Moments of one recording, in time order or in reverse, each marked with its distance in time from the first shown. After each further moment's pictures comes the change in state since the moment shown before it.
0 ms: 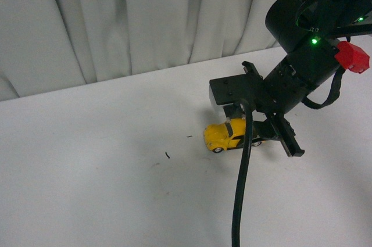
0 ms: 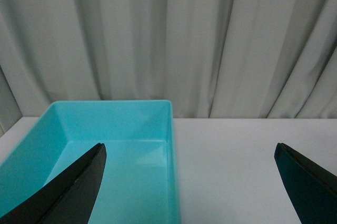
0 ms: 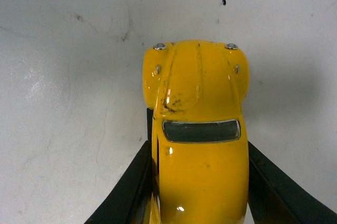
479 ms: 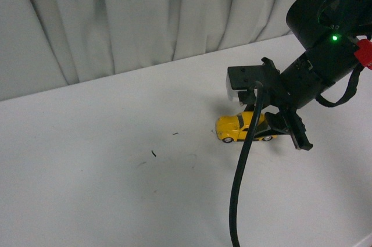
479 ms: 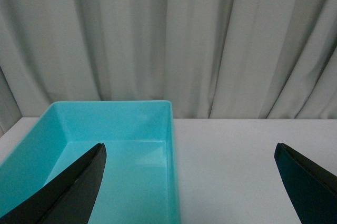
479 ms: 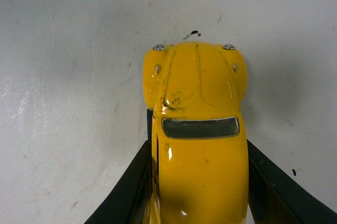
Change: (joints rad) left arm 0.000 0.000 0.000 0.000 0.000 0.000; right arm -0.140 -0.030 -0.095 0.057 -0.037 0.074
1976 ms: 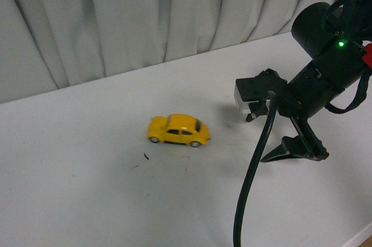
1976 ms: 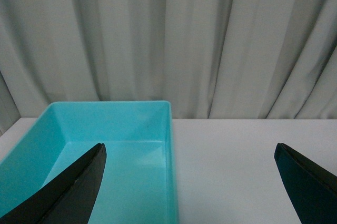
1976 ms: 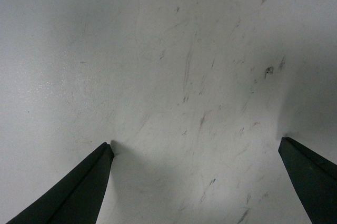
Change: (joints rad) left arm 0.000 0.000 0.000 0.000 0.000 0.000; right arm -0.047 -0.007 -0.031 -0.068 -0.010 -0.091
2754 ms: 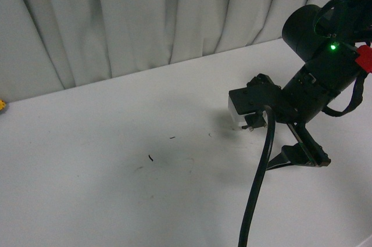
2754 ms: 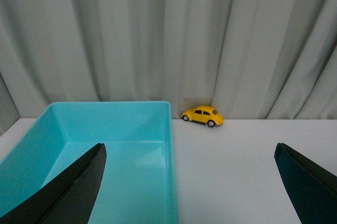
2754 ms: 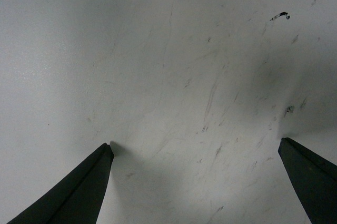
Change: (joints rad) left arm 0.000 0.000 0.000 0.000 0.000 0.000; right arm 0.077 -0.008 0.017 -0.035 0.037 -0.045
